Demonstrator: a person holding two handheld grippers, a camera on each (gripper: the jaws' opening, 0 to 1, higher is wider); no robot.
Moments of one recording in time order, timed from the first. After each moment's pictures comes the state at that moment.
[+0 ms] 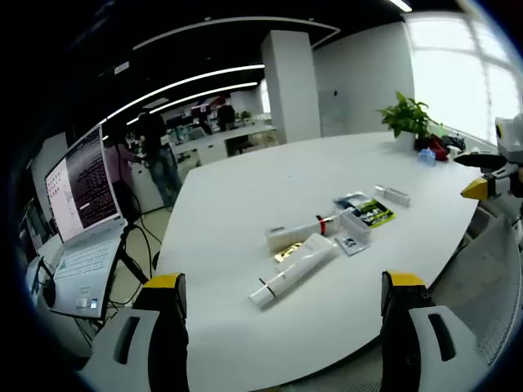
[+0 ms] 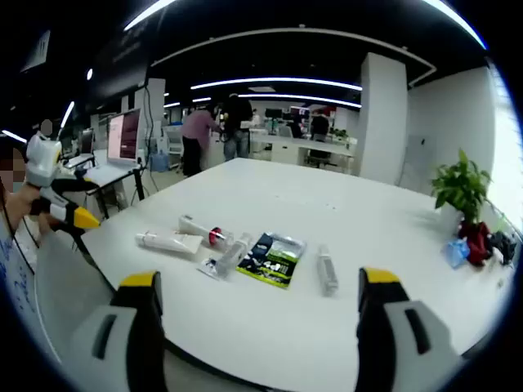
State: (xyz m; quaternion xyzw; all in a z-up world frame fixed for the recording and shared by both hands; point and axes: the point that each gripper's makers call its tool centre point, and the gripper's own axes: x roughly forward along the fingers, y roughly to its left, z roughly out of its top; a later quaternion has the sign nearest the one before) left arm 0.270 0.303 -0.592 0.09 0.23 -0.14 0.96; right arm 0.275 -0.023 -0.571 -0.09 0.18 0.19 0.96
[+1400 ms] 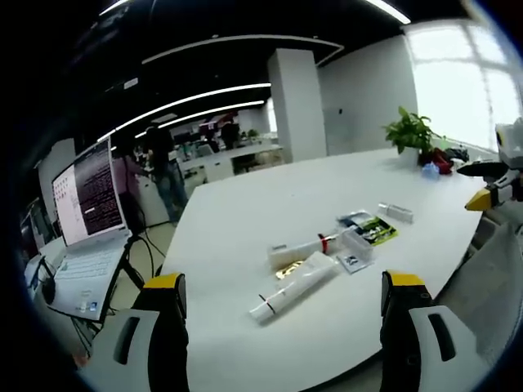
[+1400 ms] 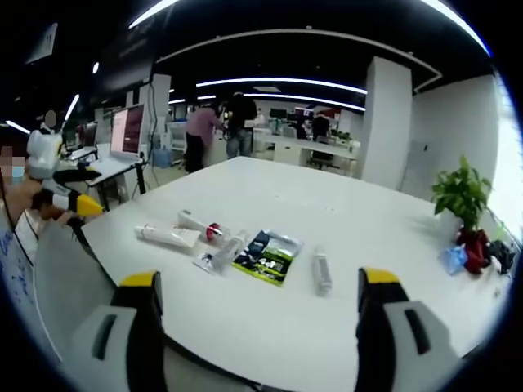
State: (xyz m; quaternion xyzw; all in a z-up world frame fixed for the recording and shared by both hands) left arm 0.272 0.295 -0.579 0.08 0.18 -0.13 0.97; right arm 0.272 -0.036 -0.572 -0.11 0.18 0.20 0.96
